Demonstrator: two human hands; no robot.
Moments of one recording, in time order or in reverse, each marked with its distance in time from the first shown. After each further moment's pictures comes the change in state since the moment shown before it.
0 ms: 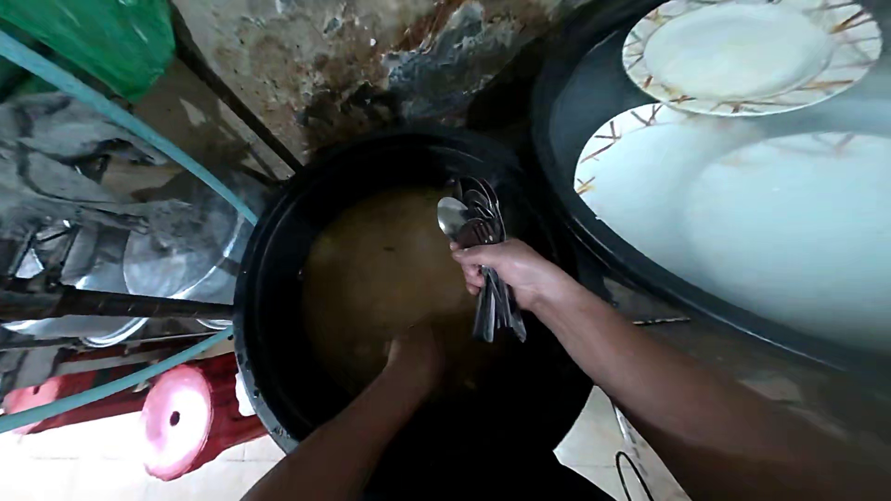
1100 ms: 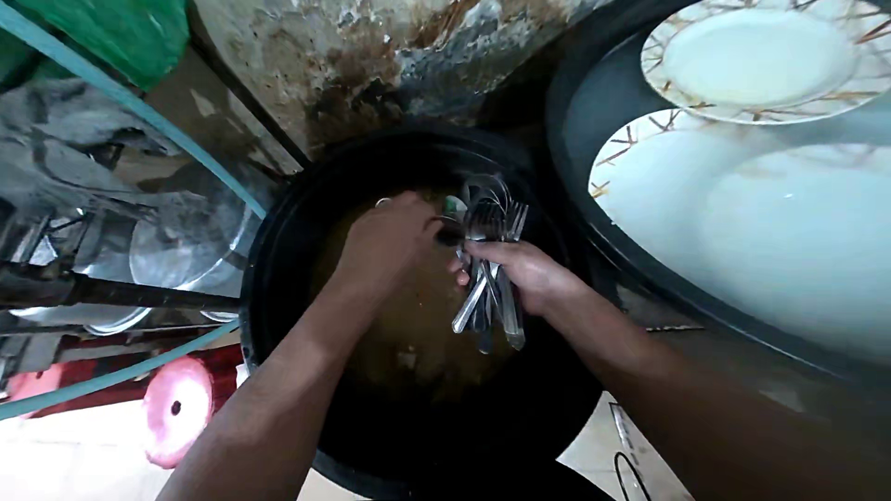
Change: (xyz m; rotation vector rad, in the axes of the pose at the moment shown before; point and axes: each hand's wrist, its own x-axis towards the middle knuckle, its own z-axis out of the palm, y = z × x) left_hand -0.045 -0.031 -0.133 0.029 0.832 0.302; right_hand -0.001 0.001 0.000 0.045 -0.098 0.003
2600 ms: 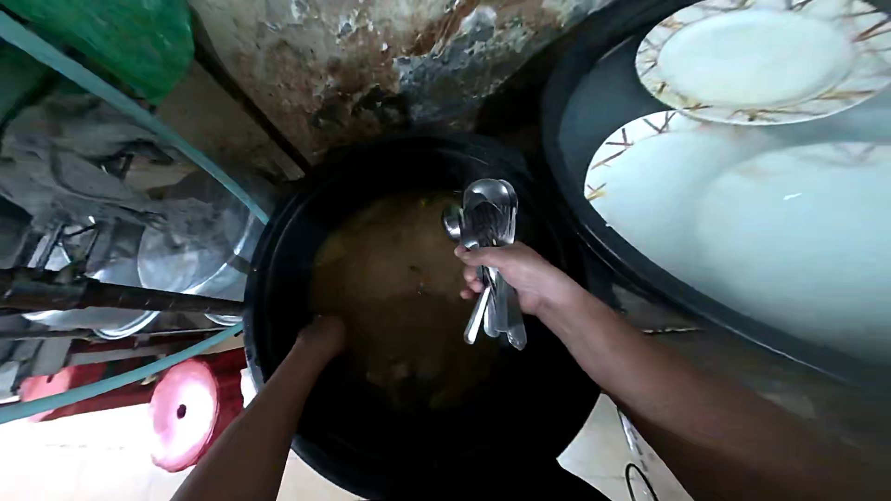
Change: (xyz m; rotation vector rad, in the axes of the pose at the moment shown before) left_hand -0.080 -0.108 0.107 0.125 -0.798 -0.673; right_hand 0.005 0.000 0.001 0.025 0.086 0.025
